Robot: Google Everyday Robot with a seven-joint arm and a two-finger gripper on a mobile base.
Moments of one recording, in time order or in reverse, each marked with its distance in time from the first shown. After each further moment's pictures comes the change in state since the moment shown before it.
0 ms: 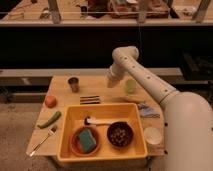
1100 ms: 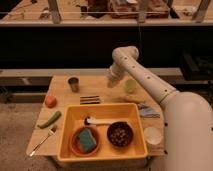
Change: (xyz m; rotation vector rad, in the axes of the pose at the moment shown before) arm 0.000 -0.001 0.000 0.004 0.004 -0.012
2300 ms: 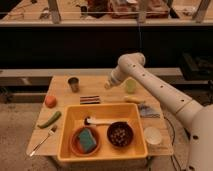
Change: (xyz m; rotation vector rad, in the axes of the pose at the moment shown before) arm -0.022 -0.033 -0.026 0.076 0.211 -0.758
